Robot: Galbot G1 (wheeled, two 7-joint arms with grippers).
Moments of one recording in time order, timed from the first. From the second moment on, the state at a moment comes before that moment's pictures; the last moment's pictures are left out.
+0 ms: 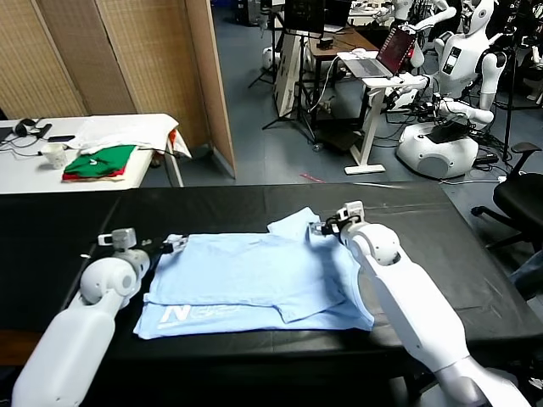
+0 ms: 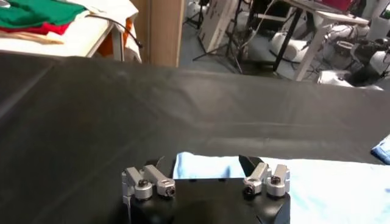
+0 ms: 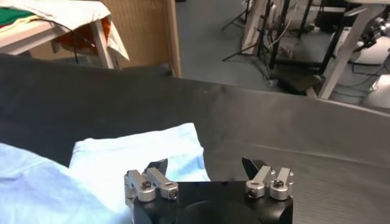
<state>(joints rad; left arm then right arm) 0.86 -0.99 -0.36 -1.55 -0.83 0.65 -0.15 -0.53 1.23 0.05 1.32 0.54 -0.72 0.04</state>
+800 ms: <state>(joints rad) 0.86 -1.00 -0.36 -1.52 -0.81 0.65 -0.14 -0.54 1.25 0.07 1.31 0.51 -0.63 0.01</state>
